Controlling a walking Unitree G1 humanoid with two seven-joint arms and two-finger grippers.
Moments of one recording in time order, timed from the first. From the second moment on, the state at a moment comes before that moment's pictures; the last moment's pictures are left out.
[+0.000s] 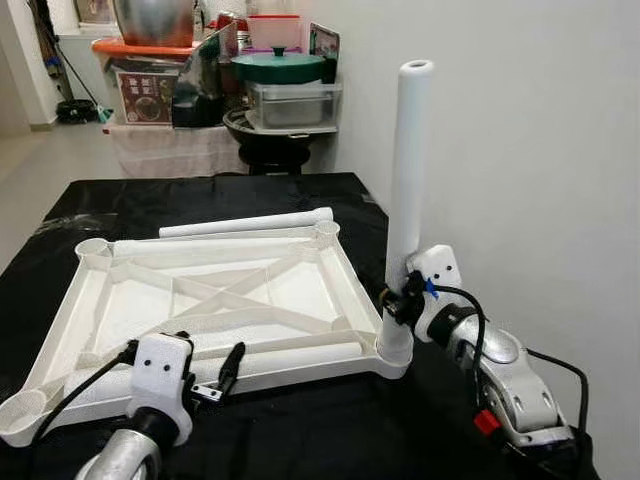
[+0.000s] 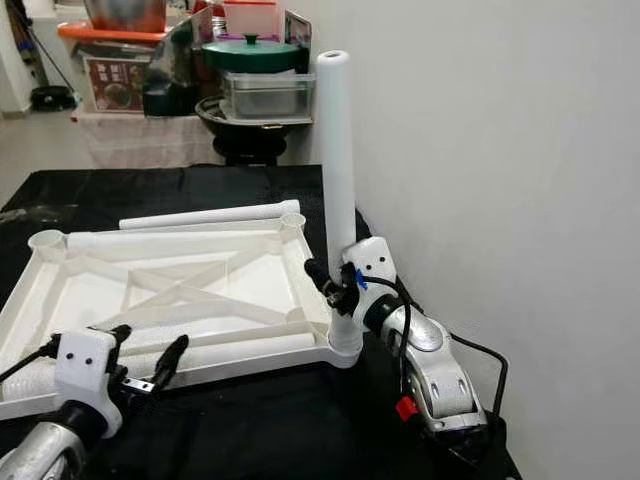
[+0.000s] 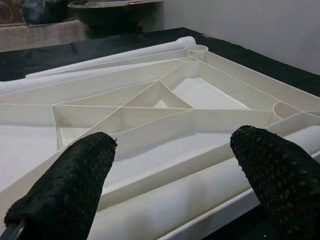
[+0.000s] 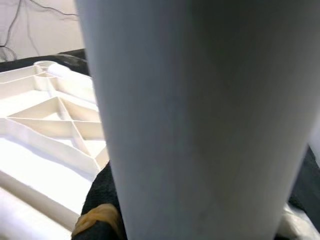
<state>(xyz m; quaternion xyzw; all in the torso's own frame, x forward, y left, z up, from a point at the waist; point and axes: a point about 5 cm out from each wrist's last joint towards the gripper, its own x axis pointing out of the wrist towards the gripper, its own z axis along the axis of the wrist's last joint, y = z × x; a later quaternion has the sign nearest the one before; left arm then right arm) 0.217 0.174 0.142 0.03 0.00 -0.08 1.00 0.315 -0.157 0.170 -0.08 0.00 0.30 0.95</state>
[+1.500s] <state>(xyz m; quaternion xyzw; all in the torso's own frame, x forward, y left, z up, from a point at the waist) 0.215 0.164 0.139 0.01 0.00 -0.10 0.99 0.315 -0.117 0.176 0.02 0.00 0.40 0.92</state>
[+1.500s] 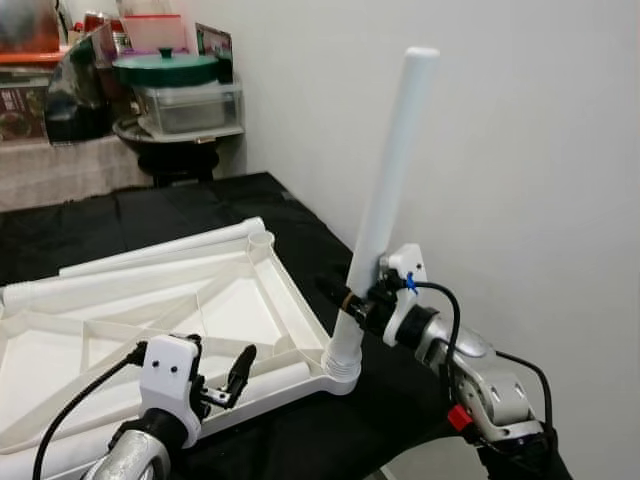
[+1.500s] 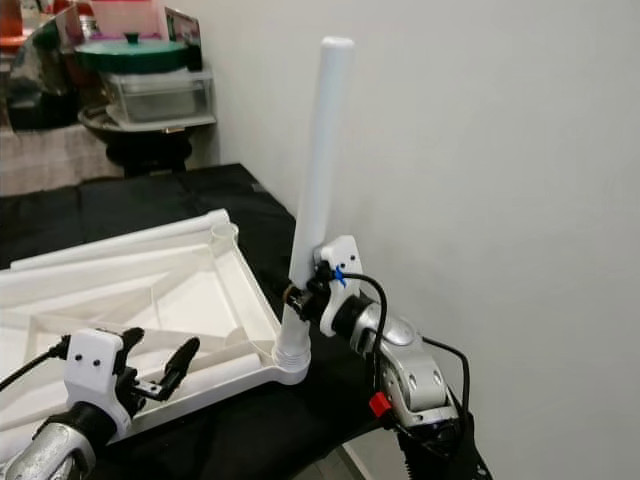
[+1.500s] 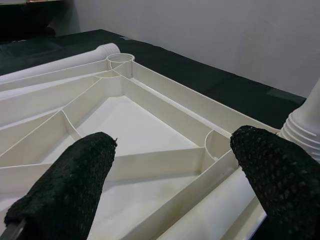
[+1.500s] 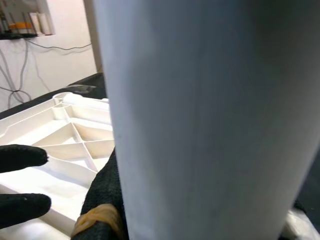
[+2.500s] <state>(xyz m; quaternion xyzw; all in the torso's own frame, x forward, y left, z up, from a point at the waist) 0.174 0.166 0.119 0.02 0.07 -0.13 0.99 0.320 -0.114 0.188 -0.04 -0.02 0.60 0.80</state>
